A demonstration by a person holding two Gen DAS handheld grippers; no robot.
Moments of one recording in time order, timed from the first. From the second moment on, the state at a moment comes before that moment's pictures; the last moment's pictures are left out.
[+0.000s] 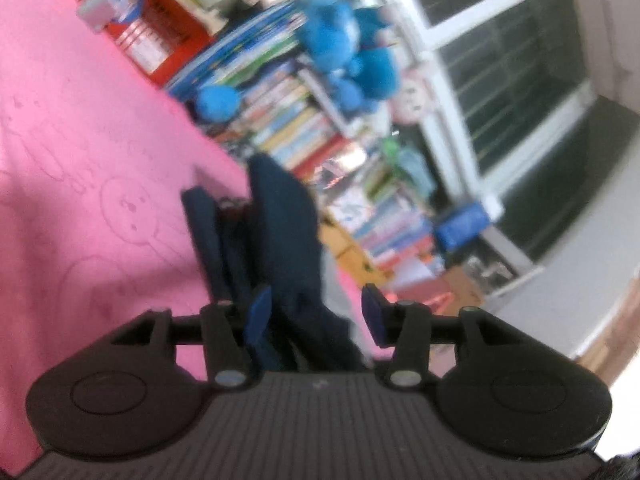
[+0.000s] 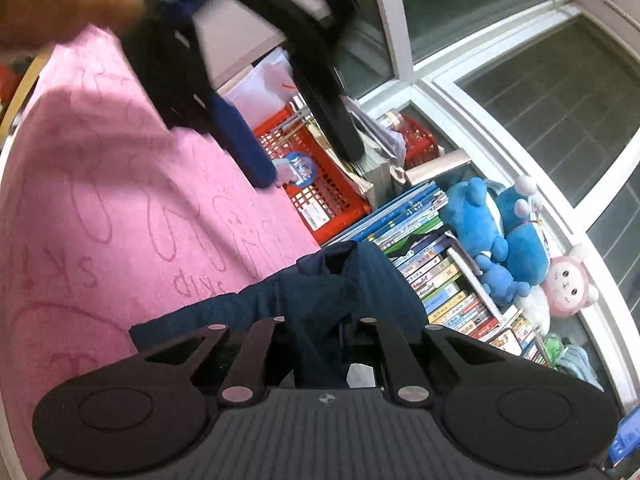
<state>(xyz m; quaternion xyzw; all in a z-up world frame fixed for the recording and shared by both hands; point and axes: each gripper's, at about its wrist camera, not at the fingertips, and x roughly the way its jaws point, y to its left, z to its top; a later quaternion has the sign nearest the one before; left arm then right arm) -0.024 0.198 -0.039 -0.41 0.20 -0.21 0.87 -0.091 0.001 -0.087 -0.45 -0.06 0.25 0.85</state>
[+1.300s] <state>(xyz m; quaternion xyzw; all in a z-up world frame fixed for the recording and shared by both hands) 0.105 0.214 -0.053 -0.39 0.24 -0.12 0.88 -0.083 0.018 -0.097 -0.51 -0.05 0.27 0.82</state>
